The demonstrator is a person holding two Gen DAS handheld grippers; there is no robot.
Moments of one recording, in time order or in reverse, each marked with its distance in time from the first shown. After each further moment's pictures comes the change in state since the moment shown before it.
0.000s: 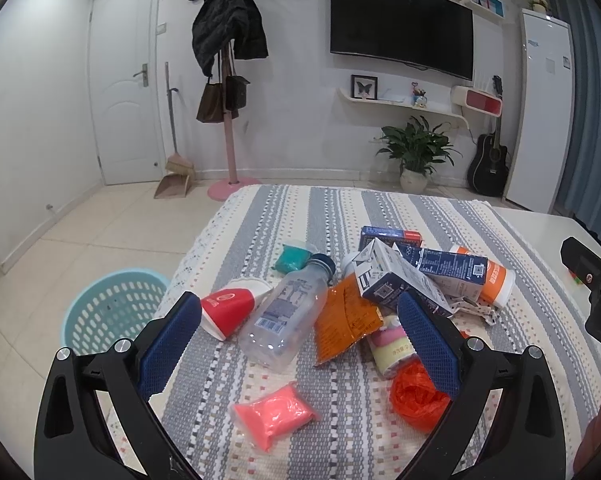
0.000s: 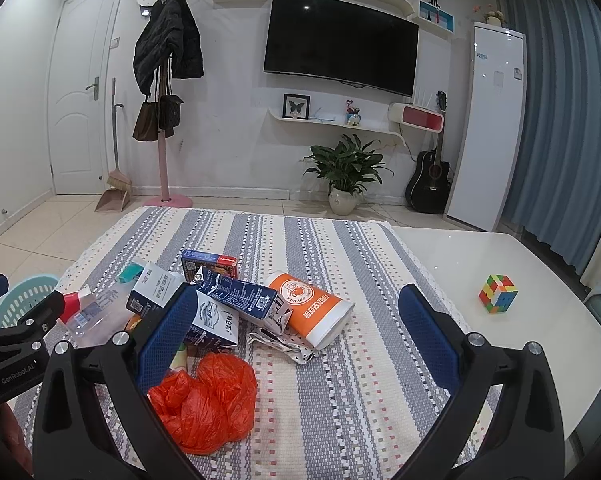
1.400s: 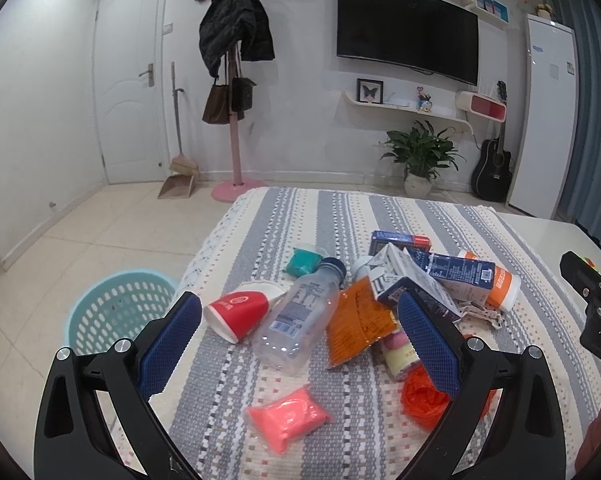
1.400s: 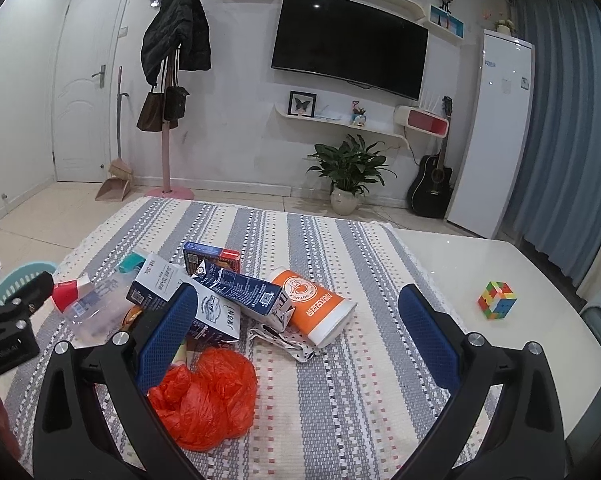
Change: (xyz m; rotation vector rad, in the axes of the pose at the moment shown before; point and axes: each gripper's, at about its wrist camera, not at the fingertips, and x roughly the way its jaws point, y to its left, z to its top) left arm 0.001 0.019 0.000 -0.026 -0.008 0.002; right arm 0.001 0.008 0.001 -0.042 0.016 0.005
